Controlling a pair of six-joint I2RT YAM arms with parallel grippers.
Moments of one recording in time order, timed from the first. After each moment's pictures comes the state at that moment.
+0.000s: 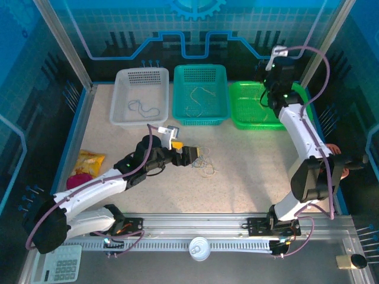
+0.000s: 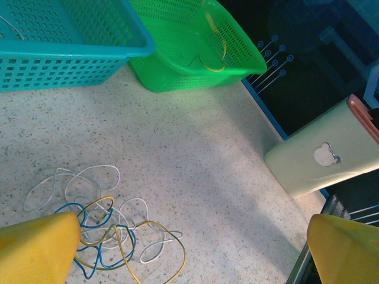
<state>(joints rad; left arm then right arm) -0.70 1.10 0.64 0.12 0.18 -0.59 0.10 1.60 1.49 -0.17 0.11 0.21</state>
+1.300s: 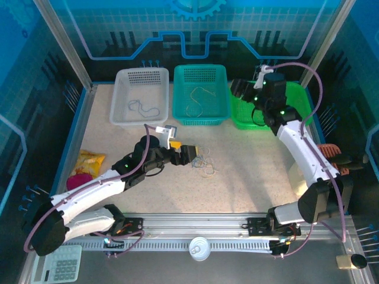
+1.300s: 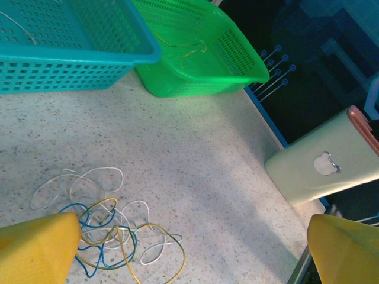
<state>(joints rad) -0.70 1.08 0.64 0.10 0.14 -0.62 0.24 1.39 1.29 -0.27 -0.09 0.42</state>
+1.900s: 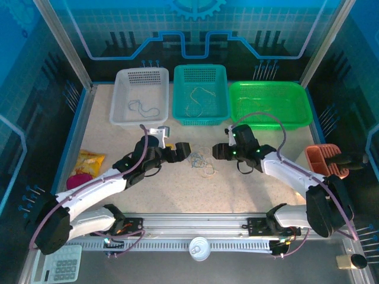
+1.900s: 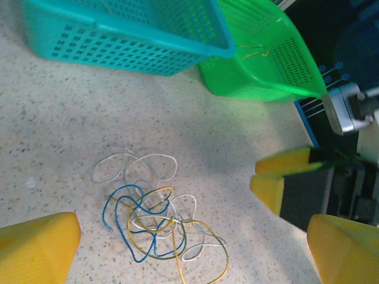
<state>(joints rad) -0.62 1.12 0.59 0.08 0.09 -0.72 0.50 1.29 0.73 -0.29 -0.16 0.44</state>
